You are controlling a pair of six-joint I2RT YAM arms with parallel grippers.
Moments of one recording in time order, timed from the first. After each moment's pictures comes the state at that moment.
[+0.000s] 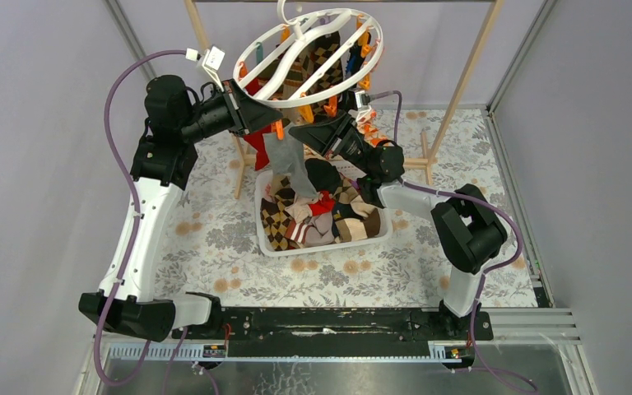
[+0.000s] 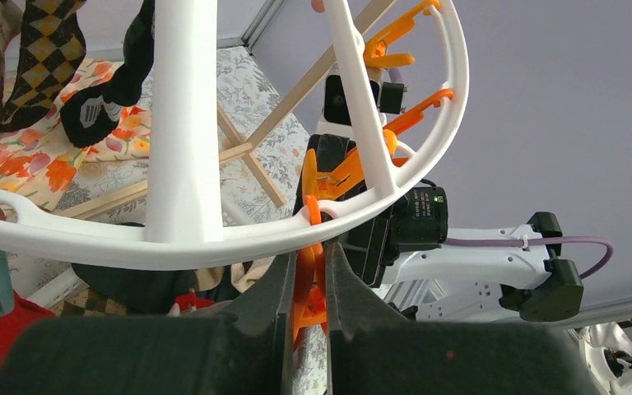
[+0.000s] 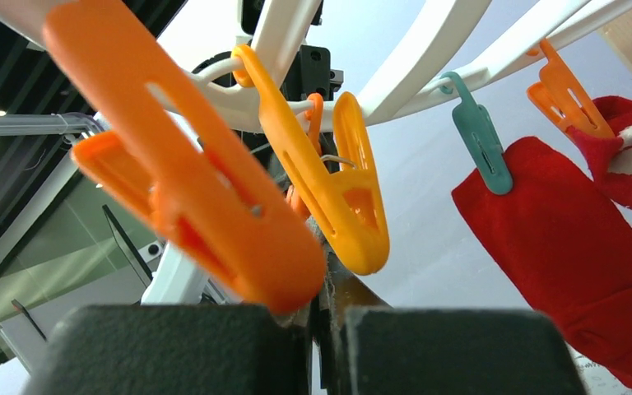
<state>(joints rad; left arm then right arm) -0.16 1.28 1.57 -0.36 0.77 -0.60 0.65 1.84 1.16 1.48 -0.51 1.32</state>
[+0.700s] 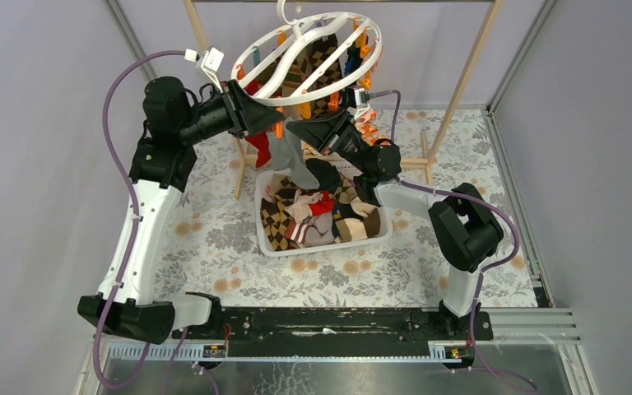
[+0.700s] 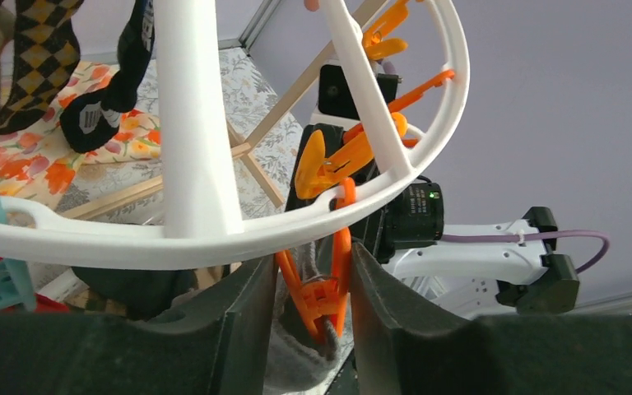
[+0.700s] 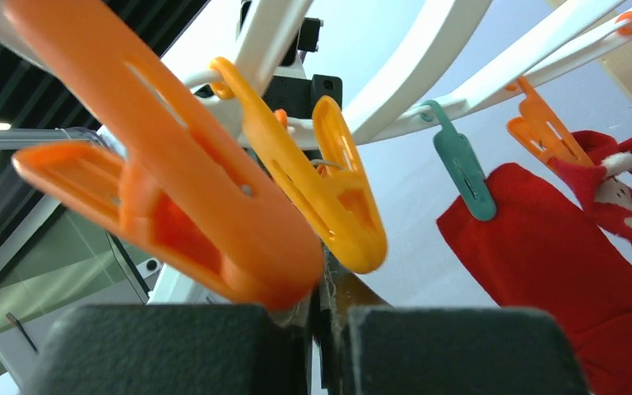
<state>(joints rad) -0.16 1.27 1.56 -0.36 0.78 -0.60 0.66 1.86 1.20 1.48 -0.46 1.31</state>
